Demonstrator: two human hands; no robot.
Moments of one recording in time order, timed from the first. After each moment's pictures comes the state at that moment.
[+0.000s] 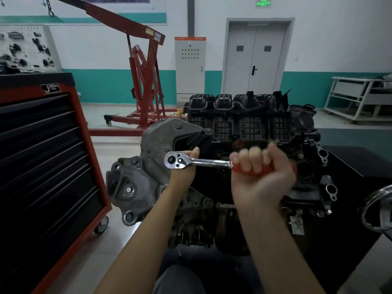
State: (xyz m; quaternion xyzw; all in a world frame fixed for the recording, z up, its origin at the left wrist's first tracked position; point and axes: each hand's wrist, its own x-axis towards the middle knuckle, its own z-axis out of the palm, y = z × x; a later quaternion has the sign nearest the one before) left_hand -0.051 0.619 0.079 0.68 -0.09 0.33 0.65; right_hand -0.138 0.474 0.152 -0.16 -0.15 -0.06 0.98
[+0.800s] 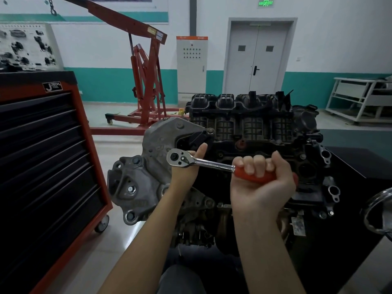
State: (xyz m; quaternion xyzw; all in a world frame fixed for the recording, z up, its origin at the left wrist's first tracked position) left_hand -0.058 0.612 0.084 0.67 -0.07 0.32 0.66; right_hand -0.143 0.480 0.148 -0.09 -0.06 -0.07 0.99
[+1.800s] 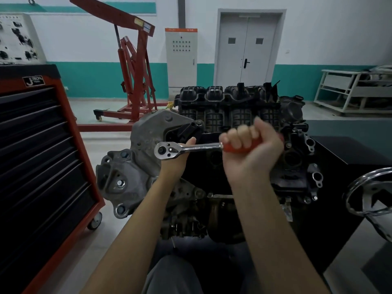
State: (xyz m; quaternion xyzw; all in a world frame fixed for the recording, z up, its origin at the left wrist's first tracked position) left_hand -0.052 0.617 0.077 0.67 -0.07 0.32 0.67; right_hand -0.127 0.469 0.168 -0.17 -0.14 -0.03 0.98
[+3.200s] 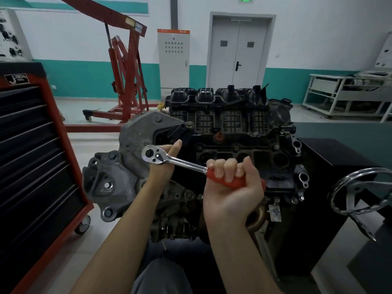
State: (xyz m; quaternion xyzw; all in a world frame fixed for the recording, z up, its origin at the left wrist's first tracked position) left_hand -0.059 0.615 0.082 0.66 -0.13 0.32 0.67; right_hand -0.159 0.480 0.126 -0.11 -0.12 -0.08 0.98
